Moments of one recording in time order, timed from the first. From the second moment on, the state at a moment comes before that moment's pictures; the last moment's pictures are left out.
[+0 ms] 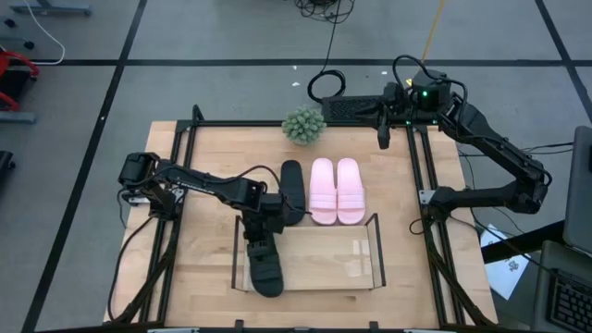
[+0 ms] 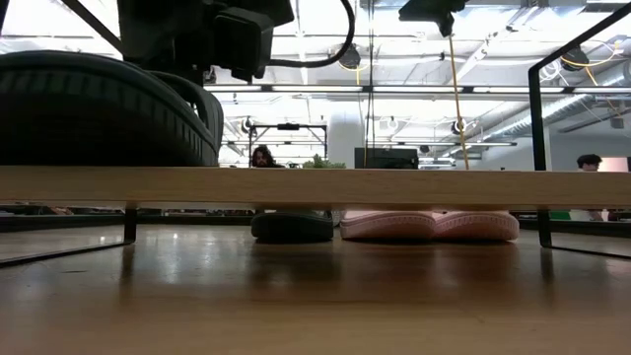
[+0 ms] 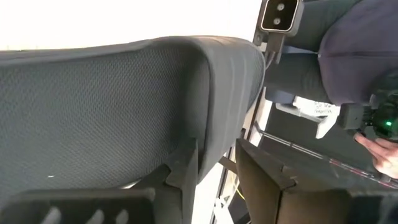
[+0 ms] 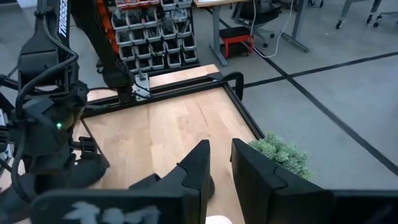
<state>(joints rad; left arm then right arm) -0.11 1.72 1.21 -0.78 0.78 -0.44 -0.65 1.10 1.30 -0.57 -0.40 -0.06</state>
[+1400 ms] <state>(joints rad) -0.09 1.72 1.21 -0.78 0.77 -0.38 -0.65 1.10 1.30 -0.57 -0.40 -0.07</state>
